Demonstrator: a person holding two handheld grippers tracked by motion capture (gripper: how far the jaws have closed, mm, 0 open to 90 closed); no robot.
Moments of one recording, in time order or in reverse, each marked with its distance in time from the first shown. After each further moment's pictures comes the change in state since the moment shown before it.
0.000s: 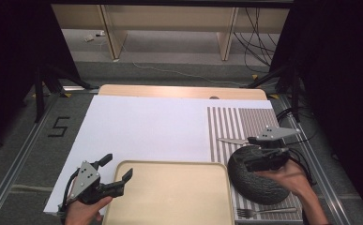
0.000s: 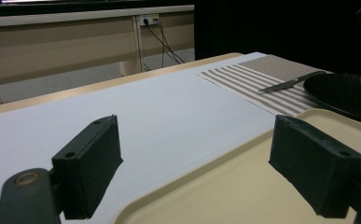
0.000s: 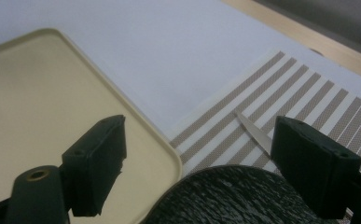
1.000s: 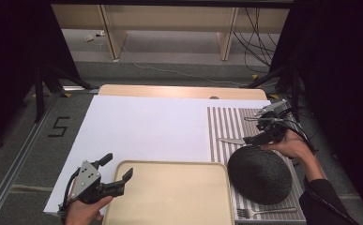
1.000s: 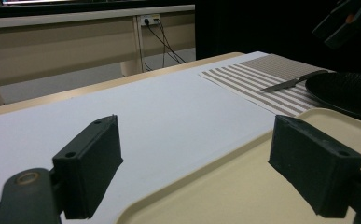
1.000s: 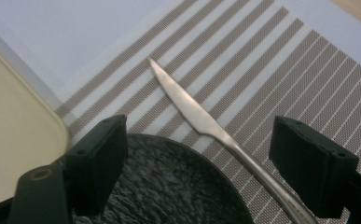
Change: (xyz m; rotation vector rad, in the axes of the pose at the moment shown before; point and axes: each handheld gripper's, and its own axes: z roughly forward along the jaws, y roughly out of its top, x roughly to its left) left arm 0.000 0.000 0.002 0.003 0.005 0.009; right arm -0.091 0.014 0.046 0.320 -0.071 0.066
